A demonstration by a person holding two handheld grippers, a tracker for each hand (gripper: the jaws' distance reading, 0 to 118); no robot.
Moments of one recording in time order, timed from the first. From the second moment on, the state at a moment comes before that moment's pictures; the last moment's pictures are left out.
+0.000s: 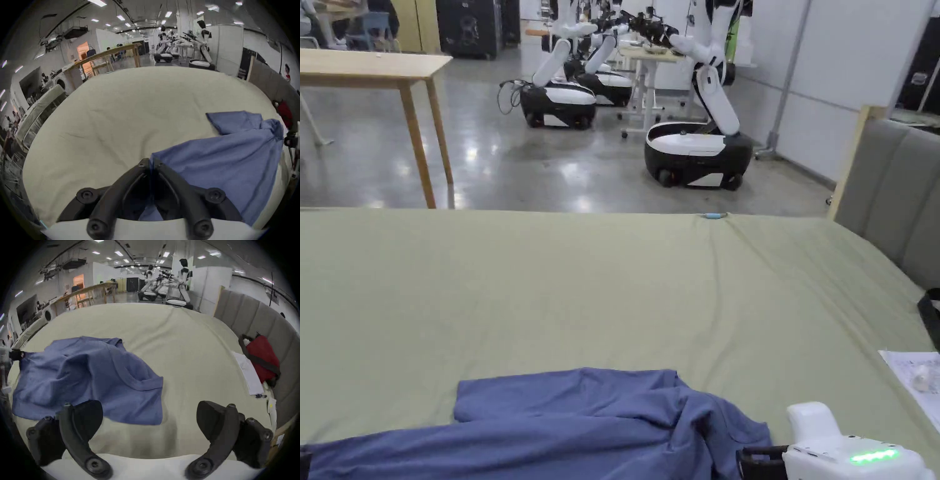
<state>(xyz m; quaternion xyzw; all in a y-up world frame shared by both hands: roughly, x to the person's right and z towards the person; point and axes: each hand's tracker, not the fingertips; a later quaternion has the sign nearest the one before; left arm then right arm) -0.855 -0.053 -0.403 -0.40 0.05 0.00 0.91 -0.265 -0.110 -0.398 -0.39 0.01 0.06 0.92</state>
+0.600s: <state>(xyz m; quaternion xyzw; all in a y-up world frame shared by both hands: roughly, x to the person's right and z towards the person) -0.842 0.017 -0.372 -0.34 0.05 -0.04 0.94 -0.258 -0.025 -0.382 -0.34 0.02 0.01 0.94</state>
